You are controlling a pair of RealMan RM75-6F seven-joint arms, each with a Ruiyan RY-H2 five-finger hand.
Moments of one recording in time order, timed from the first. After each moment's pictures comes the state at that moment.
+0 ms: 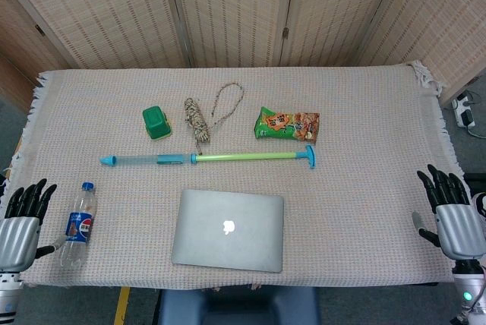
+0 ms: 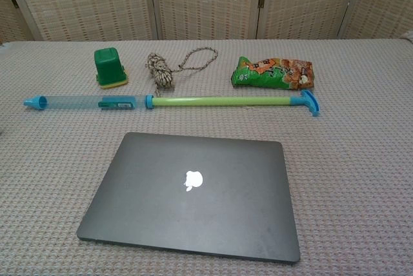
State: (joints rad) left arm -0.10 -1.15 -0.05 -1.61 1.50 1.50 0.17; right arm 0.08 -1.14 0.07 -1.57 -1.51 1.50 -0.02
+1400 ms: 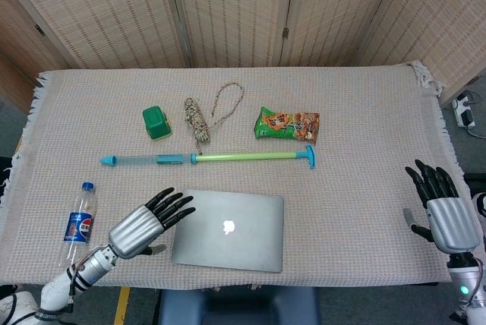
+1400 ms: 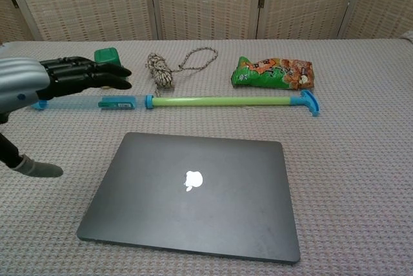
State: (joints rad) left arm -0.52 -1.25 0.01 -1.62 1.93 1.16 0.05; right arm 0.12 -1.10 0.07 -1.60 -1.55 1.46 0.02
